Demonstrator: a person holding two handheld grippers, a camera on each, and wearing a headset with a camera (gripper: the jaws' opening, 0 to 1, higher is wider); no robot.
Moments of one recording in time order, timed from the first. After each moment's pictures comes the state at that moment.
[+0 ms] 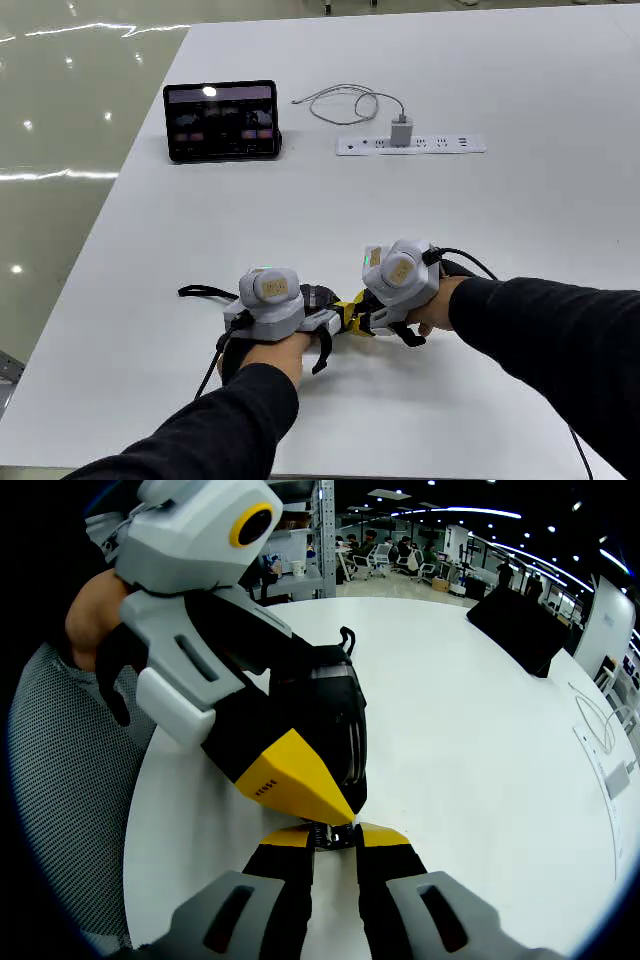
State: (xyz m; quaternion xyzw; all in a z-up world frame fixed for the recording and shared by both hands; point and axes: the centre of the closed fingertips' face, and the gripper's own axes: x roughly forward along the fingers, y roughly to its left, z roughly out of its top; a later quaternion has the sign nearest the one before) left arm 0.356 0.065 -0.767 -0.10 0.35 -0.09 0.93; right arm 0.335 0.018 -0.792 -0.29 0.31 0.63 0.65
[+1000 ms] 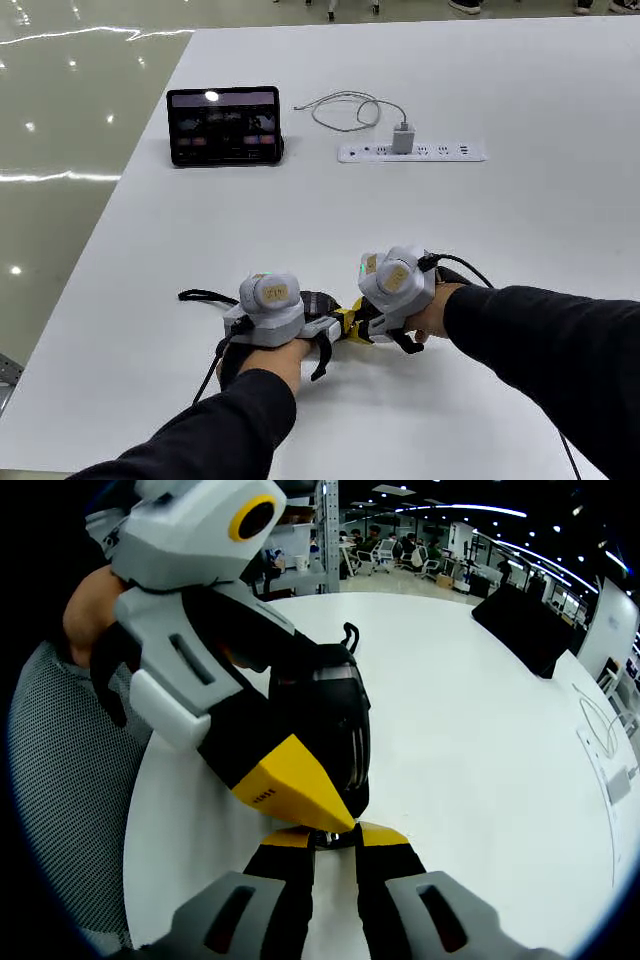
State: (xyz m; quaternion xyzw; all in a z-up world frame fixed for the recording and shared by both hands) left arm 0.356 0.064 -0.767 -0.10 0.36 -0.09 0.92; right arm 0.333 0.021 -0.795 -0.30 0.32 0.63 0.64
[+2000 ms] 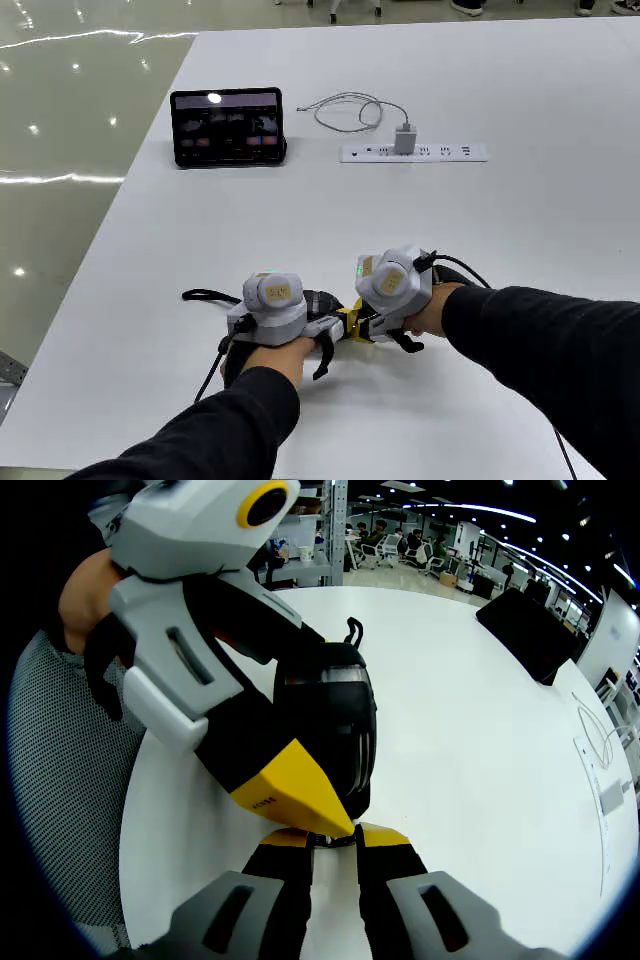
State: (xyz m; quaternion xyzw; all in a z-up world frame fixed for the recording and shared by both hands) left arm 0.355 0.064 -0.765 -0.09 0.35 -0.10 0.92; right arm 0.333 0.022 -0.794 -0.33 0.31 0.62 0.64
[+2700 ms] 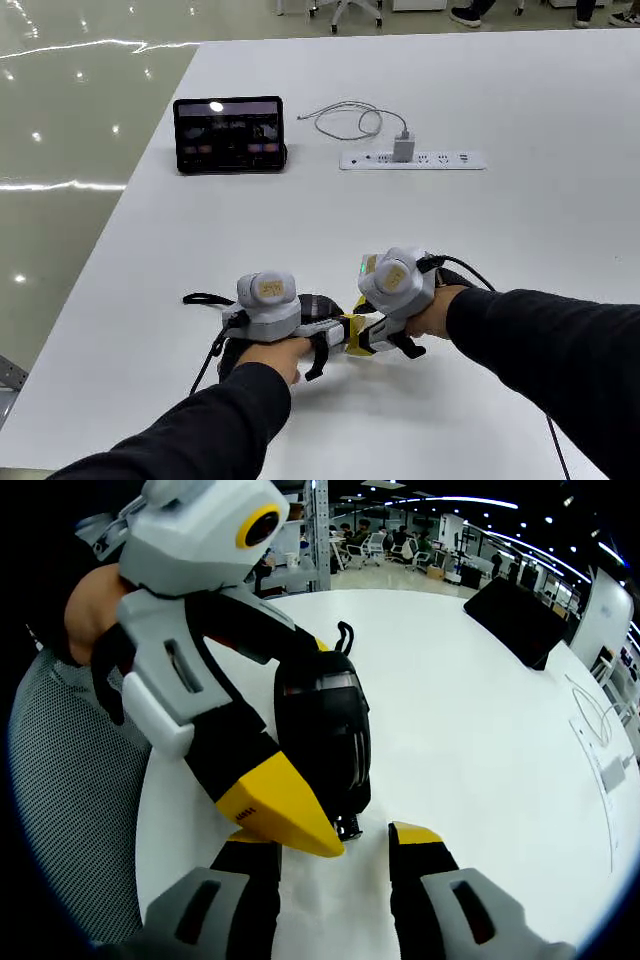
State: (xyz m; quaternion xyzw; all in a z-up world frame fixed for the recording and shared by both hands) left arm 0.354 0.068 -0.764 -0.10 0.36 -0.11 0.92; right arm 0.329 0.017 -0.786 -0.30 0.34 0.61 0.65
